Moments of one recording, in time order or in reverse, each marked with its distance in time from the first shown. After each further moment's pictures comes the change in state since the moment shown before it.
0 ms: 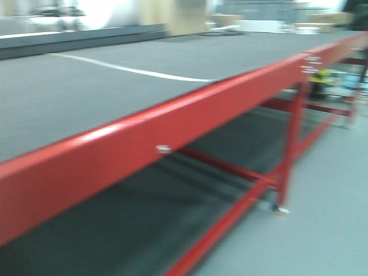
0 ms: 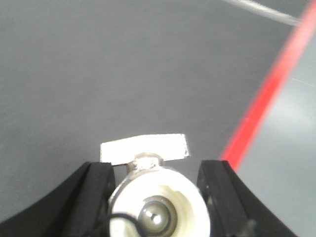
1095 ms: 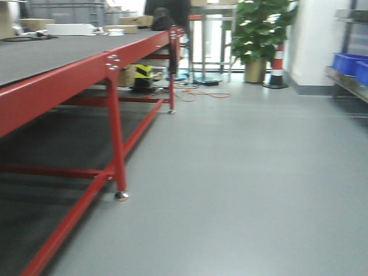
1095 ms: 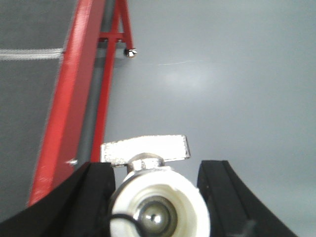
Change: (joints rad) left arm 0.000 0.000 0.000 -0.002 0.000 0.000; right arm 0.000 0.000 0.000 -0.002 0.000 0.000
